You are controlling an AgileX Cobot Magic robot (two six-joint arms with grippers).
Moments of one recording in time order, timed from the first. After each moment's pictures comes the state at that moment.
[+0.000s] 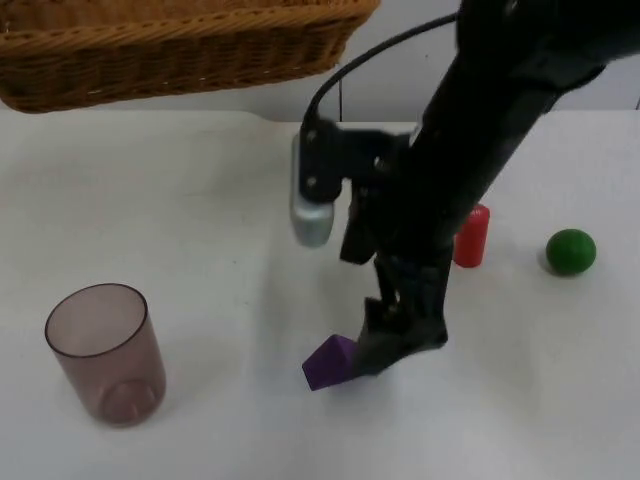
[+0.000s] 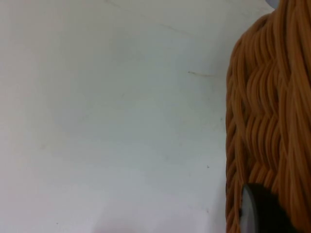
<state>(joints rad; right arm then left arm) 0.64 2.08 -1.41 0.36 0.74 -1.20 0.09 1.57 -1.29 -0.40 0.85 -0.20</state>
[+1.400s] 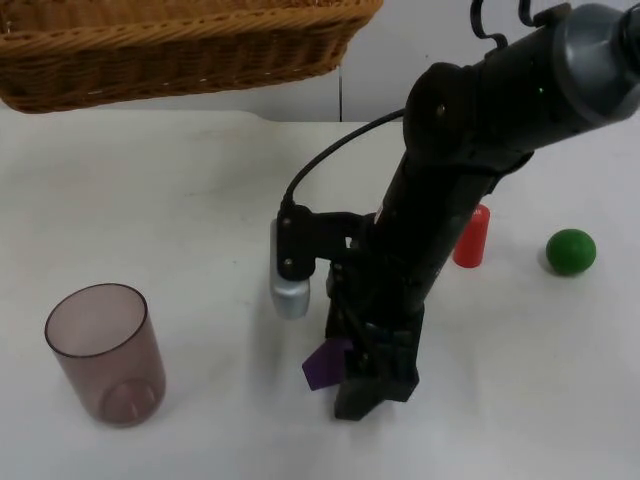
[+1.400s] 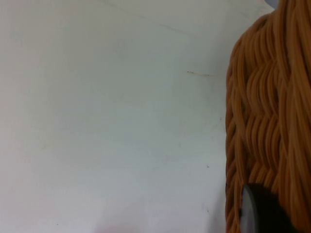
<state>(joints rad) 0.65 2.26 -1.48 0.42 0.75 -1.26 0.09 1.57 -1.29 -0.40 0.85 -0.19</state>
